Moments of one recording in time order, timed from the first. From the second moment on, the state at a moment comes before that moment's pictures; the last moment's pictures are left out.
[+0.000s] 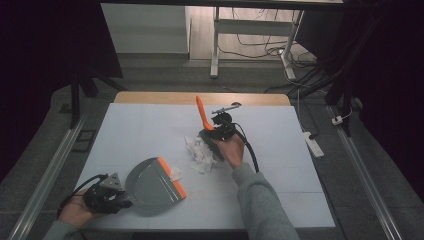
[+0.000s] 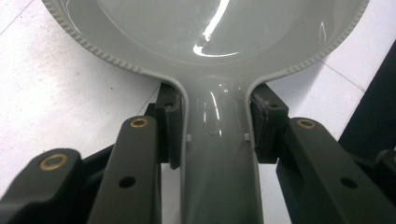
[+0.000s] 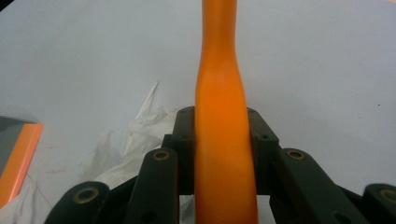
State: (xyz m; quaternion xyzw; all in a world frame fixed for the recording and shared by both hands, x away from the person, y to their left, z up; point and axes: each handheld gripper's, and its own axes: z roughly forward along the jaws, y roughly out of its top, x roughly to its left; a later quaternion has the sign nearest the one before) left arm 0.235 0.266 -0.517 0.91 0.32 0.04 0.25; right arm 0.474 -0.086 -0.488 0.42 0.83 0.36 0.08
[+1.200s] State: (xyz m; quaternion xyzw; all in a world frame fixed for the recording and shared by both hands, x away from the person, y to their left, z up) left arm 0.236 0.264 -0.518 0.91 0.33 0.04 0.25; right arm 0.460 -0.085 -0.445 0.40 0.81 0.41 0.11
